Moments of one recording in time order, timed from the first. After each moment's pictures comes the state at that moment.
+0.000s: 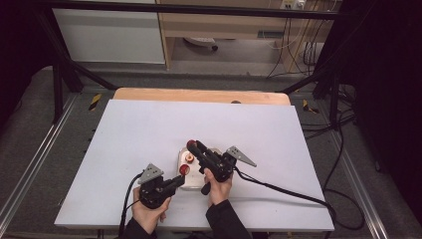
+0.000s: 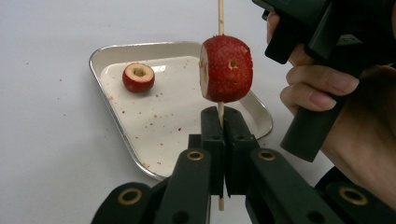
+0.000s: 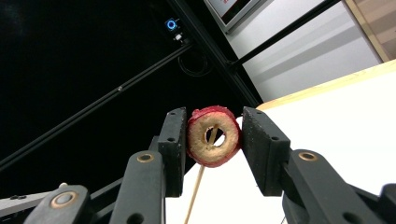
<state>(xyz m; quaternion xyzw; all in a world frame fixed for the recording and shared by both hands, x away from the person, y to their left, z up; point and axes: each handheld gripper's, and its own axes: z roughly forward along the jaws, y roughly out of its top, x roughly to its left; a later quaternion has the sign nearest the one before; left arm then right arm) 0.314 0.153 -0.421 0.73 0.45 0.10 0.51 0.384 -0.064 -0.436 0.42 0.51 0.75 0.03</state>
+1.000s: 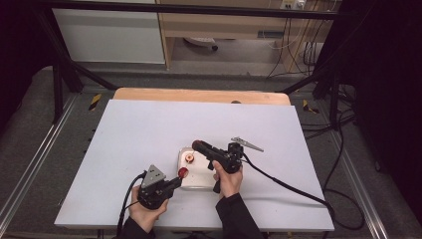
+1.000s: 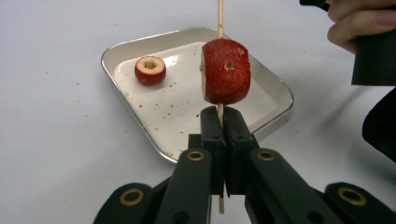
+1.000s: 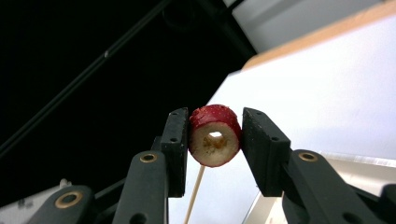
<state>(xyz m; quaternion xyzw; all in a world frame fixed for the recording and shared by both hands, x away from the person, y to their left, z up) 0.314 0.157 -0.423 0.77 0.41 0.14 0.48 0.401 -0.090 -0.411 0.46 0.57 0.68 -0.04</state>
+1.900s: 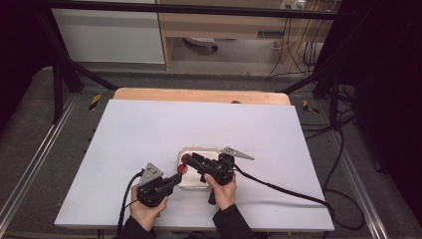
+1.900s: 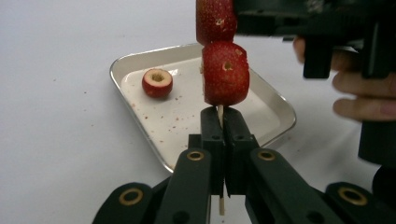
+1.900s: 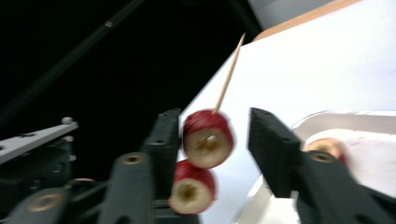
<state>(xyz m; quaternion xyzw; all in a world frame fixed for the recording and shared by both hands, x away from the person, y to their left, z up) 0.318 0.162 -0.425 0.75 0.42 0.14 0.49 0.379 -0.070 -0.428 0.44 0.61 0.66 -0.04</state>
